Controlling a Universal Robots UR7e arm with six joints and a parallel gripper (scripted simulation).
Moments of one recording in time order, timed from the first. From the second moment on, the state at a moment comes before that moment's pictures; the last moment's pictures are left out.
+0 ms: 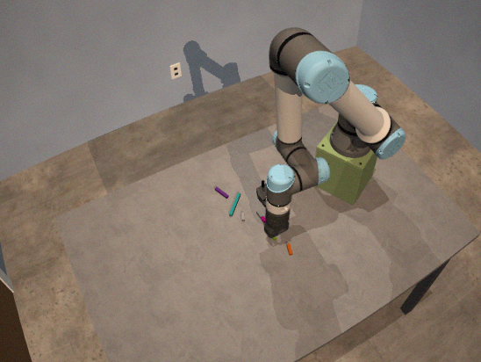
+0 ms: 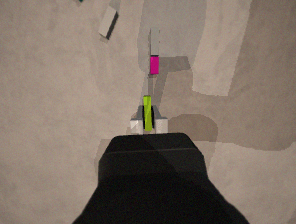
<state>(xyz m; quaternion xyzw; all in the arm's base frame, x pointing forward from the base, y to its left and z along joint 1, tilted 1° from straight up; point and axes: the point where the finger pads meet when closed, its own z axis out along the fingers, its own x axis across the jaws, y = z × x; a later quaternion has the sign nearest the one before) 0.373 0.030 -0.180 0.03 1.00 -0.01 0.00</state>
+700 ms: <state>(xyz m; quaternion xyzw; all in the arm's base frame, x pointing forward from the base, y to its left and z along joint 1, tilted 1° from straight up) 0.373 0.030 -0.175 0.03 1.00 -0.01 0.00</state>
